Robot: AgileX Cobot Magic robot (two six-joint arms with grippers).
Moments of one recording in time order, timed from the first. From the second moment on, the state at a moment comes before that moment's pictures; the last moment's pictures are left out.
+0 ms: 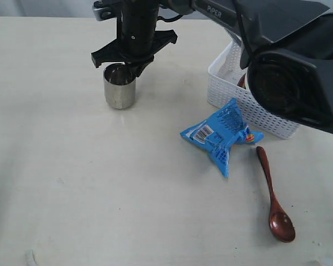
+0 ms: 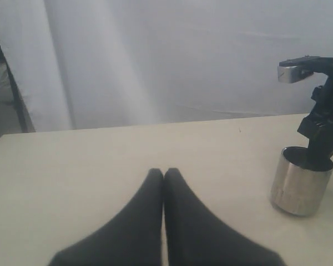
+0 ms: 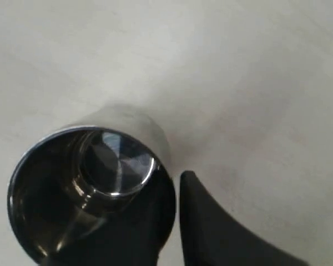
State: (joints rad) left arm -0.11 0.00 0.00 0.13 0.17 -0.10; right arm 0.70 2.43 -2.25 0.01 1.20 0.13
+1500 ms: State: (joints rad) left arm -0.11 0.00 0.00 0.13 0.17 -0.10; right arm 0.35 1.25 -1.08 -0.14 0.83 0.17
